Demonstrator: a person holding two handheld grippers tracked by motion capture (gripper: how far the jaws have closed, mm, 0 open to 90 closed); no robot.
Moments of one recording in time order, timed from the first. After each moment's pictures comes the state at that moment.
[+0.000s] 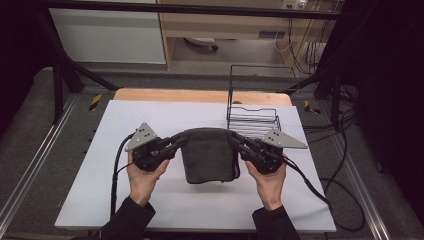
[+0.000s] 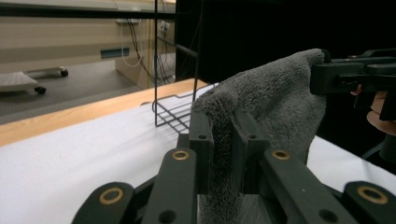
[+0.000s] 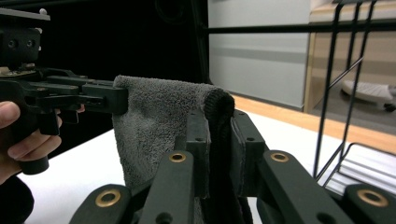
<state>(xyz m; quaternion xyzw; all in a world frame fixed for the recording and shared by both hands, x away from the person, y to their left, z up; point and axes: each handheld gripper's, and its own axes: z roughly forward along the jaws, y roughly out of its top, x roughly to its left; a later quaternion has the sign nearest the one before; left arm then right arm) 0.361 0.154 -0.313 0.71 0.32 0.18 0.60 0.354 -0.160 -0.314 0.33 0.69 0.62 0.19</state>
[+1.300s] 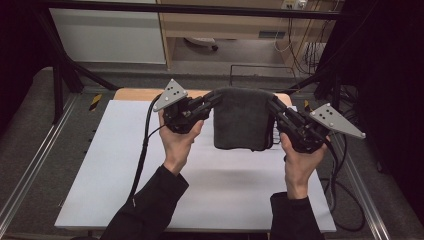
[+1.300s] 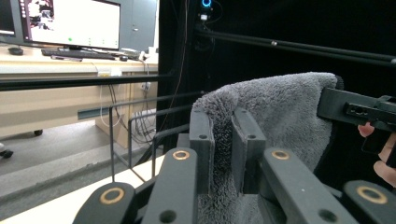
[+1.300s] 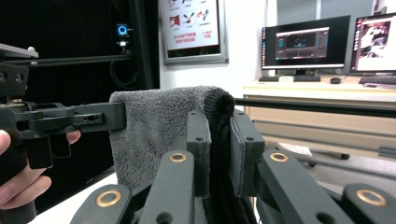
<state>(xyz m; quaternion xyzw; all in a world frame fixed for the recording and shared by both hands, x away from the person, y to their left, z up) 0.402 0.078 -0.228 0.65 0.28 0.19 0.68 0.348 -0.213 -0.230 0.35 0.59 0.65 0.32</state>
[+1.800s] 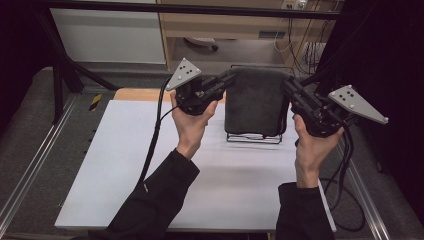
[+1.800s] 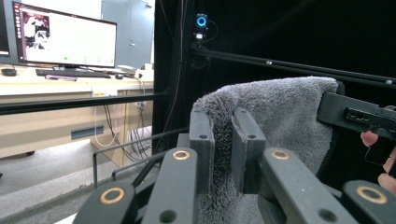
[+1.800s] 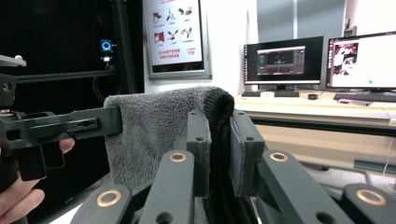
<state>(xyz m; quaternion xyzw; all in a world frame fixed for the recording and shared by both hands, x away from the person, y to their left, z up) 0.420 0.051 -0.193 0.64 0.27 0.20 0.70 0.359 -0.231 -0.194 0.36 0.56 0.65 0.36</state>
